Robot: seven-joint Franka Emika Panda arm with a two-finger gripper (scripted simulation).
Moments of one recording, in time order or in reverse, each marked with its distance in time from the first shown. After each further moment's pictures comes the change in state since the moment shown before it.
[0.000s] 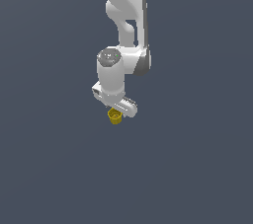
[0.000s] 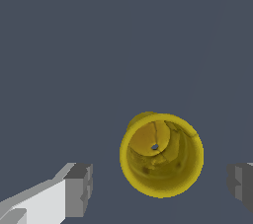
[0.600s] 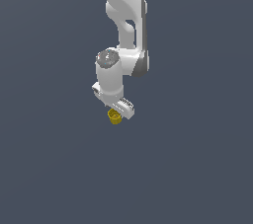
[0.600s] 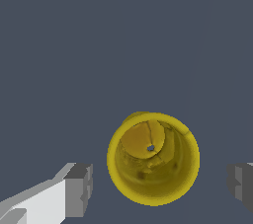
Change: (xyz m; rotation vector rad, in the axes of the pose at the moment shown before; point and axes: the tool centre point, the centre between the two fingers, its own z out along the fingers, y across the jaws) arm -0.002 0.009 0.010 0.000 0.003 0.110
